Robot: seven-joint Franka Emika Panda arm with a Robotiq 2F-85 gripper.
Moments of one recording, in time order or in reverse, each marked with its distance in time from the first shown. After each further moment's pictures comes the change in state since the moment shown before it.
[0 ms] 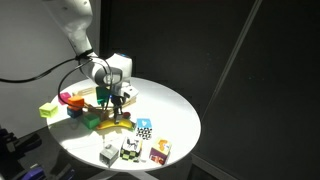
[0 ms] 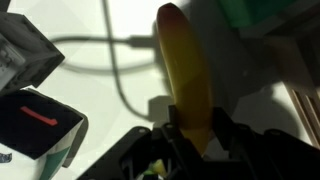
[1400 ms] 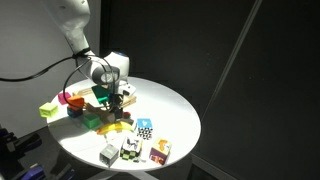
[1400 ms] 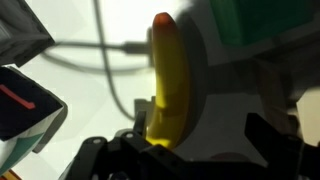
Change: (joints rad) arm 0.011 -0.011 0.022 -0.013 0.003 0.008 -0.165
